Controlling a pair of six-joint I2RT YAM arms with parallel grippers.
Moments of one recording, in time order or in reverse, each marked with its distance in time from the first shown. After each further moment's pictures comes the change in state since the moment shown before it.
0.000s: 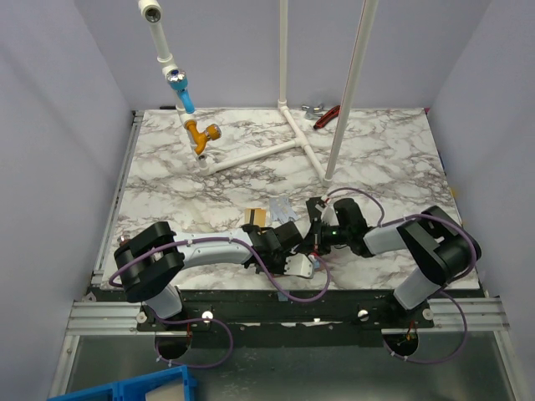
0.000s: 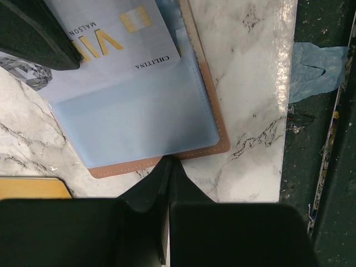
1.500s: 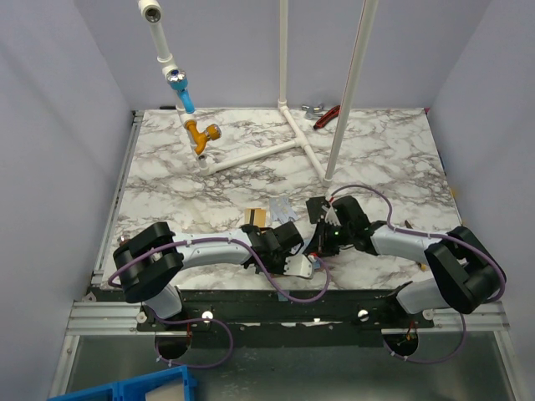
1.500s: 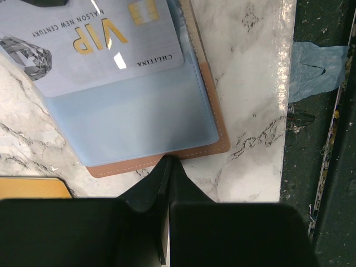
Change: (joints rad) left arm 0.000 -0.007 -0.008 0.008 0.000 -0.003; right arm 0.042 -0.229 0.069 -0.475 0.221 -0.080
